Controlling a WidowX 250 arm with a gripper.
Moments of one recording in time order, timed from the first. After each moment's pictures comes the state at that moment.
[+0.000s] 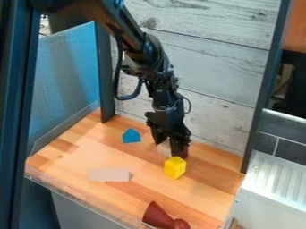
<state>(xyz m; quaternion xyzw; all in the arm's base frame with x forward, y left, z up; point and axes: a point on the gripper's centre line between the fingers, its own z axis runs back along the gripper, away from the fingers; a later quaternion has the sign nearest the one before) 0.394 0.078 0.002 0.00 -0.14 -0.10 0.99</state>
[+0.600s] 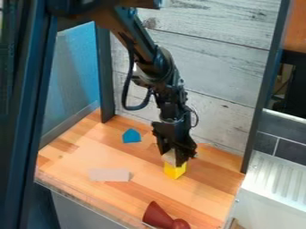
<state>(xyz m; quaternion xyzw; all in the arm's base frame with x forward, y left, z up) 0.394 0.068 -0.018 0.01 -0.13 -0.11 0.98</state>
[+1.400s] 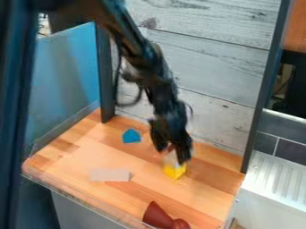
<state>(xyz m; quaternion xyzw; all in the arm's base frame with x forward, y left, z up) 0.382 0.075 0.004 -0.03 -0.14 -0.13 0.98</state>
